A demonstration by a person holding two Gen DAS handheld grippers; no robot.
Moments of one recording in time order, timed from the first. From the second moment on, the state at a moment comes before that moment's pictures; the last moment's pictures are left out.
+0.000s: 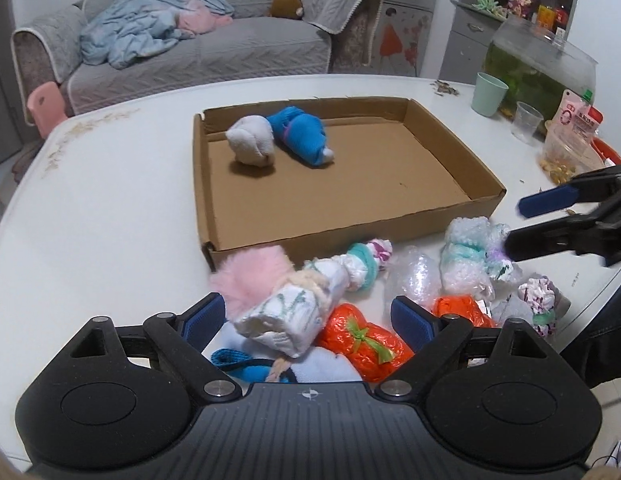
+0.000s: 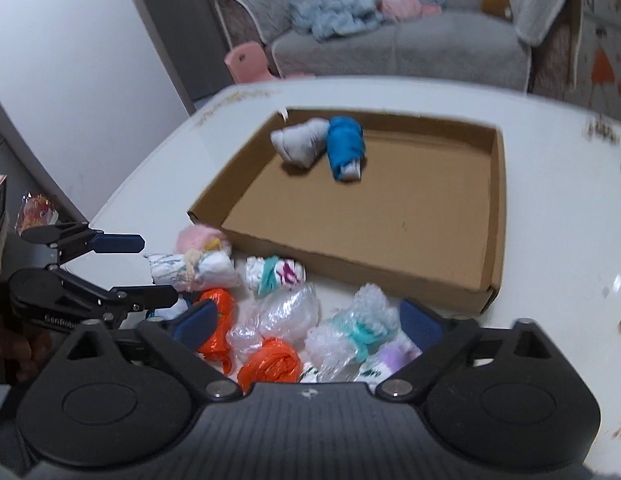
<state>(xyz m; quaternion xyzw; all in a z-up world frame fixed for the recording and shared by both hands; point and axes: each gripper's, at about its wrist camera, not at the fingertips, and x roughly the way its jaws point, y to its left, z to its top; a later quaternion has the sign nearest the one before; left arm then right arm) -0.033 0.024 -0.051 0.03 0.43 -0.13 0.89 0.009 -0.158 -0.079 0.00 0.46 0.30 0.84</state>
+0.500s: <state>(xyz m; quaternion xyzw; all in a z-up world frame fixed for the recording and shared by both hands) -0.023 0.005 -0.066 -0.01 0.46 -0.18 0.87 0.026 -0.152 -0.112 0.01 0.52 0.27 0.81</state>
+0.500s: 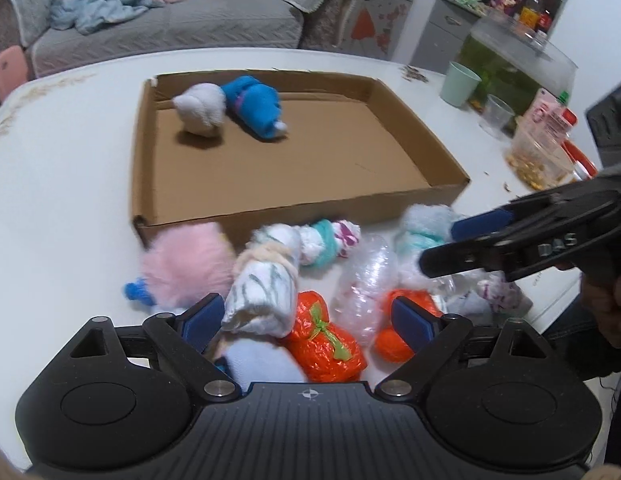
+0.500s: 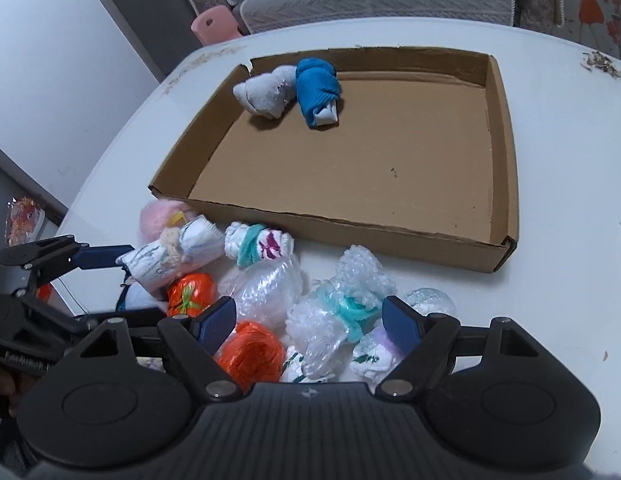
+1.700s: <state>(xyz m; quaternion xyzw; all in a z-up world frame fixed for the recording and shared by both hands) 0.033 0.014 -0.100 -0.20 0.53 -0.17 0.81 0.051 -0.154 -0.116 -0.05 0.53 0.26 0.81</state>
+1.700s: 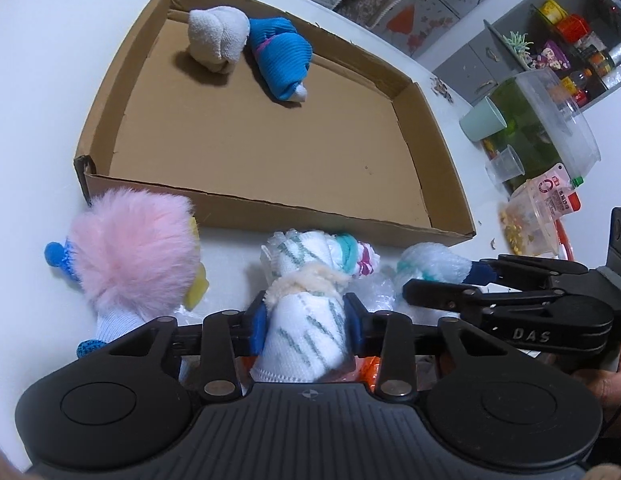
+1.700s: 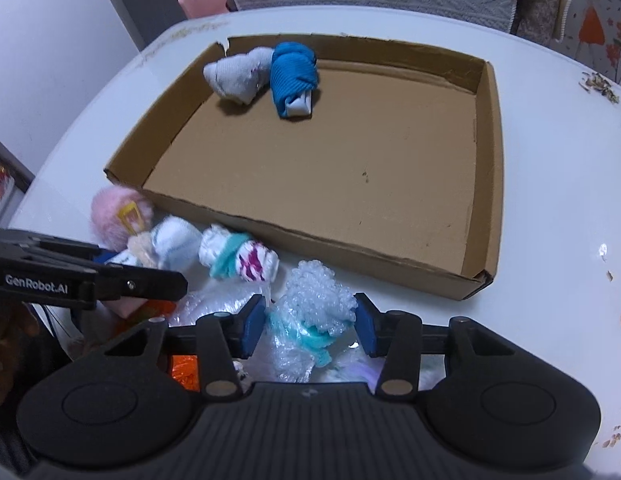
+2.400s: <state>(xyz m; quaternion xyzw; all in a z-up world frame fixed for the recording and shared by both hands) 0.017 0.034 0.003 -0.14 0.39 -0.14 0.90 0.064 -0.170 -0.043 0.06 0.45 0.30 0.84</state>
